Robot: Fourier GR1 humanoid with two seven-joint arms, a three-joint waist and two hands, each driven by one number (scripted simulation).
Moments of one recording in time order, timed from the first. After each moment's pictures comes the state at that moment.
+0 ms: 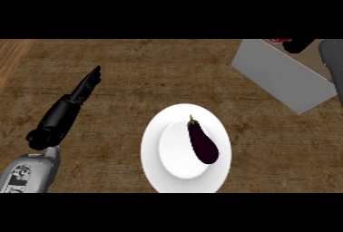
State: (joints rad) left arm -0.22 0.29 -0.05 -1.56 -0.08 -0.18 -0.06; right arm -1.13 -0.51 -0.12 -0.55 0.92 0.19 0.15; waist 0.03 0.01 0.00
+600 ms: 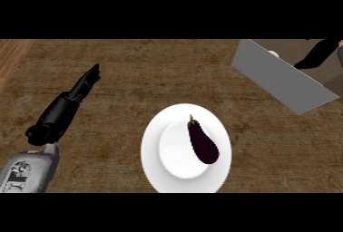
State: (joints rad) left arm -0.25 0.29 -0.03 -1.53 -0.09 -0.19 -0.07; right arm -1.16 -0.59 -0.14 -0.34 0.90 0.36 -0.11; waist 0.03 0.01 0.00
